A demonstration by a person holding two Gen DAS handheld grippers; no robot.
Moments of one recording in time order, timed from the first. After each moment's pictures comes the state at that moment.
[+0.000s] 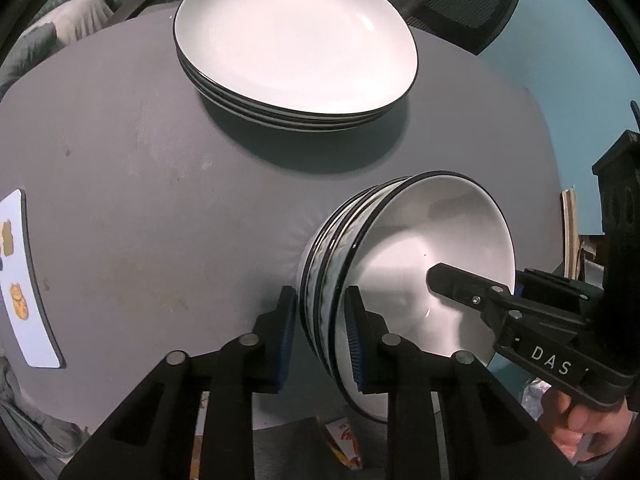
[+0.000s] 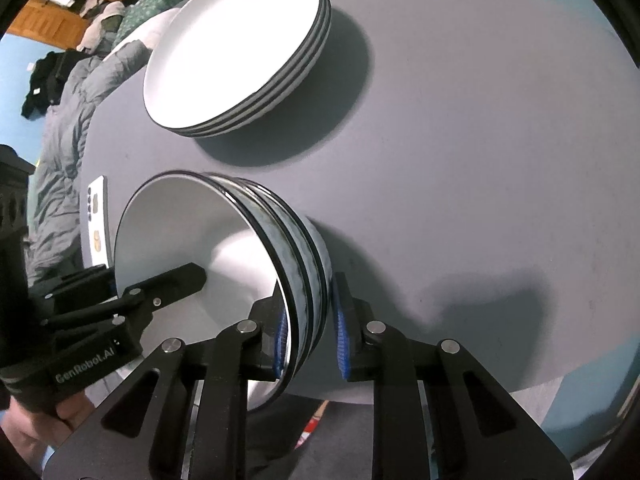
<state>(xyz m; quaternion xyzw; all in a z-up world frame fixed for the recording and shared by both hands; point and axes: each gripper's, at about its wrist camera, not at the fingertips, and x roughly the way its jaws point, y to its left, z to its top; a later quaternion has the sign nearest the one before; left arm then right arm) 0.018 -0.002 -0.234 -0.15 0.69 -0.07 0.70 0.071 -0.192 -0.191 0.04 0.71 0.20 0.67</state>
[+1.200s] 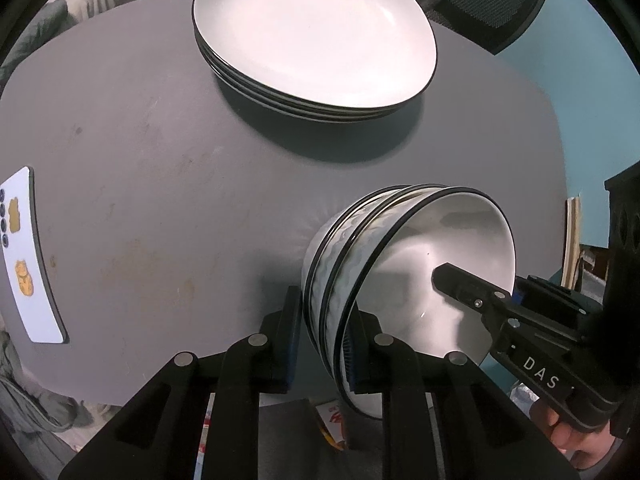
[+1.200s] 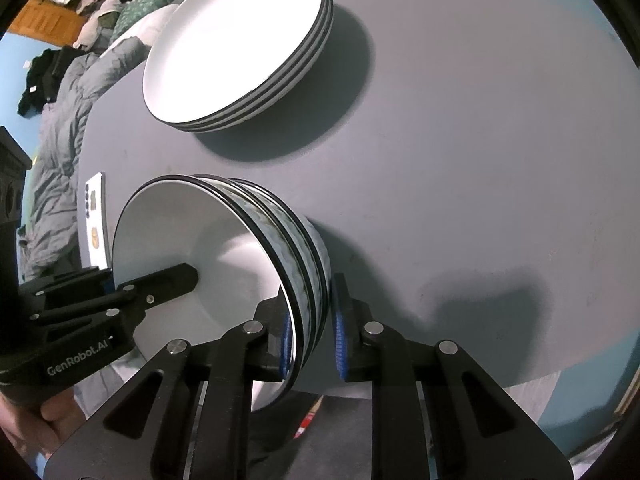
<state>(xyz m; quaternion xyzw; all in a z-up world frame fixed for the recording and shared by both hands) 0.025 -0.009 -0.229 -0.17 0.72 -0.05 0.67 0.066 -0.190 -0.184 0.03 0.72 0.20 0.67</state>
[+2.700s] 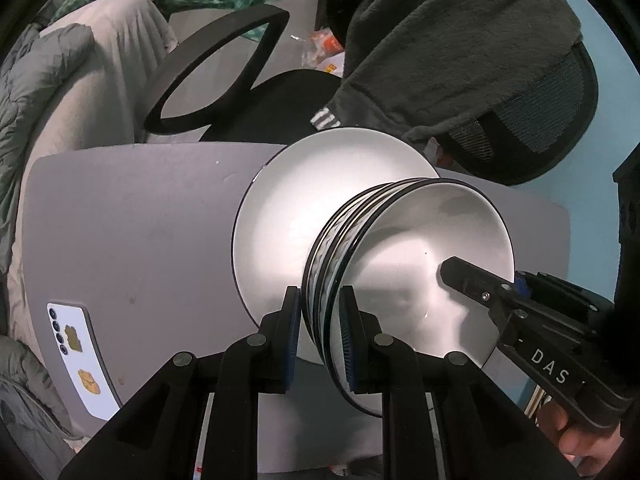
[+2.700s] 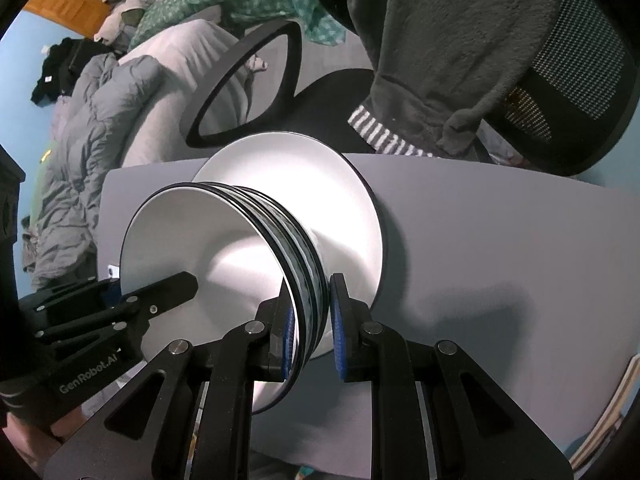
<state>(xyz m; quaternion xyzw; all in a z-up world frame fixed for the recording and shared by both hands) 0.162 0.050 -0.197 -0.19 0.69 0.03 0.70 0.208 -0.120 -0.153 -0.01 0.69 0.25 0.68</state>
